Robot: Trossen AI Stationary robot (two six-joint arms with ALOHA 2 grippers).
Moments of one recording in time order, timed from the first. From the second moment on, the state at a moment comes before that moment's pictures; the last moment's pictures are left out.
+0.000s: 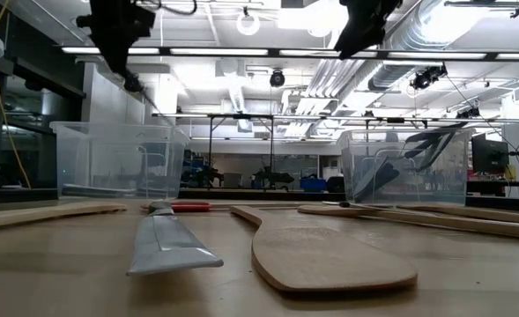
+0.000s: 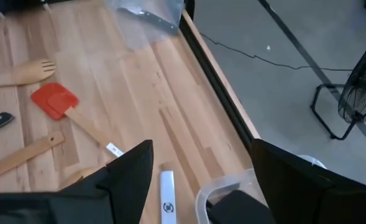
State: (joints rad) left arm 0.48 1.21 1.42 -1.45 -0.57 -0.37; right arm -0.57 1.33 1.50 -0.91 -0.05 -0.15
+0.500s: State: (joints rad) left arm 0.73 1.21 1.23 -1.17 -0.34 -0.07; right arm -0.57 1.33 1.50 -0.91 -0.05 -0.15
